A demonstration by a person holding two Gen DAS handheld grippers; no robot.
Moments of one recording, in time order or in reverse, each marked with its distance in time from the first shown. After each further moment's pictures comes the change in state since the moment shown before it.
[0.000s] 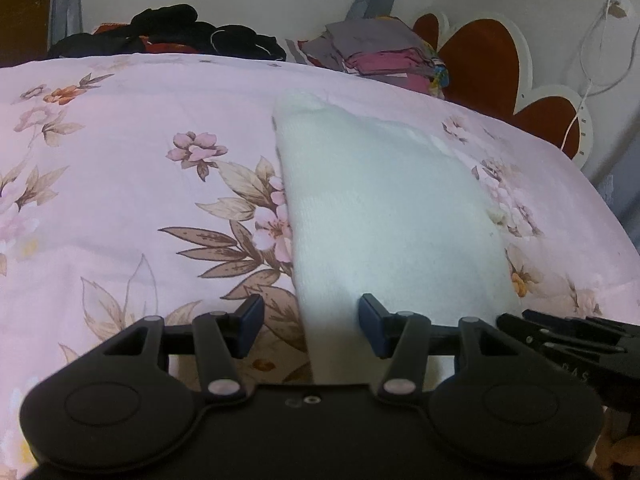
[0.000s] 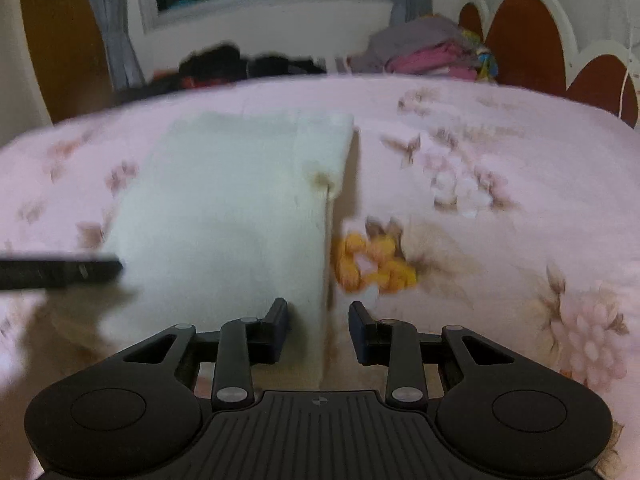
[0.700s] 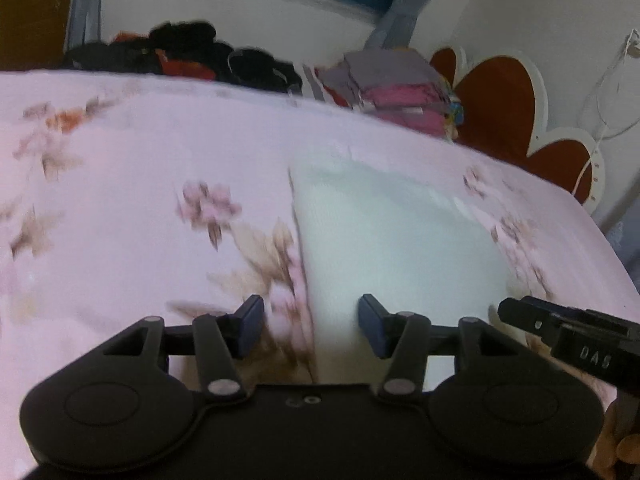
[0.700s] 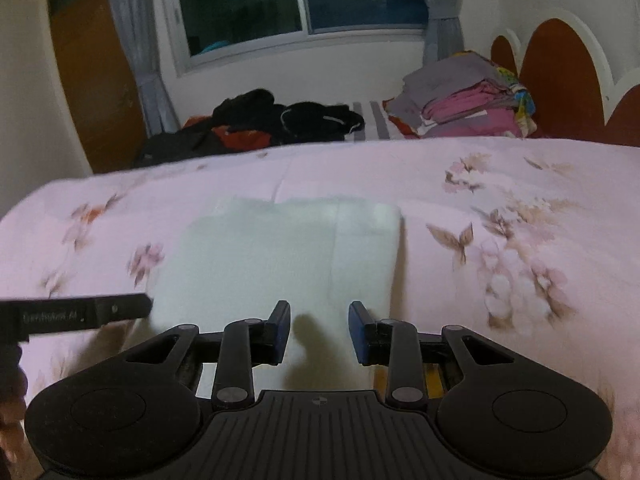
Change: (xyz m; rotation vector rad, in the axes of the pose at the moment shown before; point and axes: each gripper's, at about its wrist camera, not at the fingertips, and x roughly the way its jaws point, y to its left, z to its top) left arm 0.015 0.011 0.036 -0.071 -0.069 0.007; right arm 0.017 0.005 0.059 -0.019 -0.116 0.119
